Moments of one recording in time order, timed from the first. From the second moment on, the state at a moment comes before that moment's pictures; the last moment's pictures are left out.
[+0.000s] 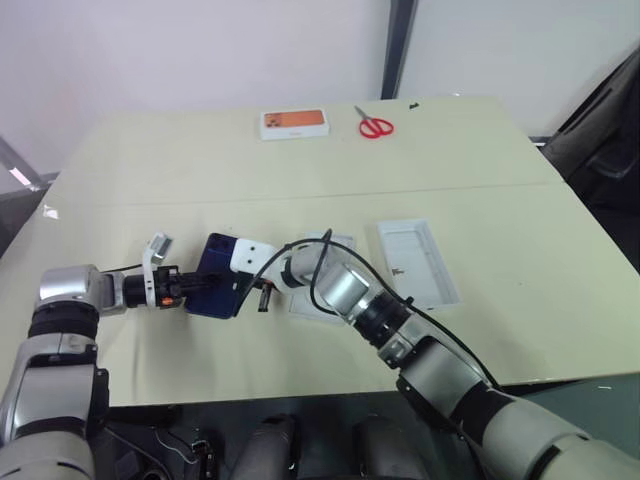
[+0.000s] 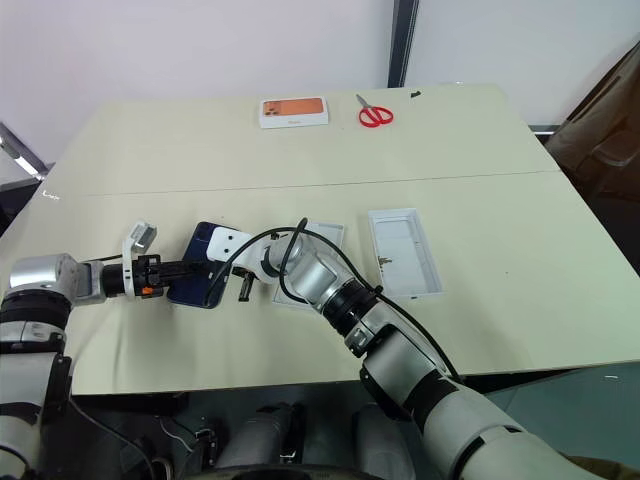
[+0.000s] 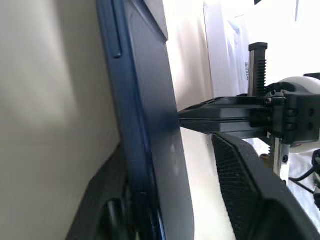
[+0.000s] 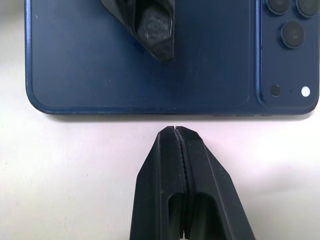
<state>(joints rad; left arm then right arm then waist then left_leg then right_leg) -0.68 0.74 0.05 0.79 -0.43 1.10 -1.33 -0.91 0.06 0.57 0.54 -0.23 0.50 0.79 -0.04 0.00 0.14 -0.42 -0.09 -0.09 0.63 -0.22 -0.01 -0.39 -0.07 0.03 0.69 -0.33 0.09</state>
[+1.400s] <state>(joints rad) -0.52 0.37 0.63 0.30 -0.87 1.47 -0.75 -0.48 -0.45 0.40 -0.19 0.10 0.59 1.05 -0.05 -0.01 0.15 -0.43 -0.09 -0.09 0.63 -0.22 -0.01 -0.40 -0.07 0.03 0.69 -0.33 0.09</state>
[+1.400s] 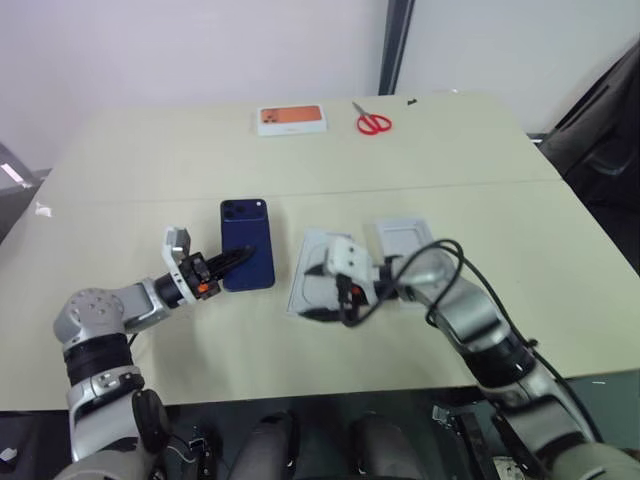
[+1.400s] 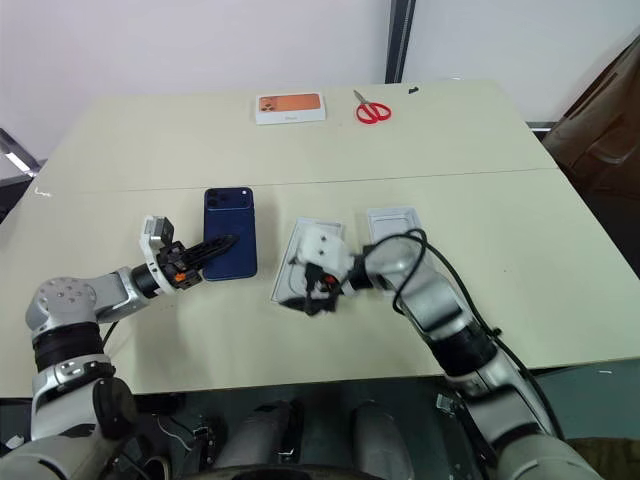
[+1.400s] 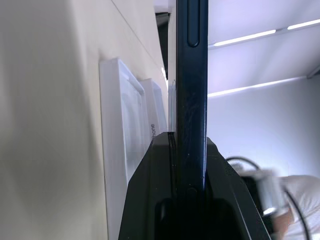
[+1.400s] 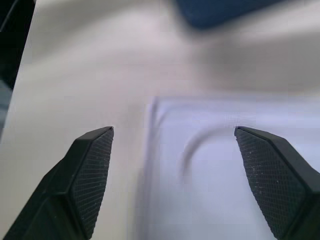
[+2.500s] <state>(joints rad) -0.46 0.35 0.59 0.24 -0.97 1.43 -0.67 -0.44 -0.47 0.45 -0.12 0.01 0.33 1.01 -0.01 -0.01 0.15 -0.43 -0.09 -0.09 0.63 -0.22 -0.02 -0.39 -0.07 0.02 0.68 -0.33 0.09</state>
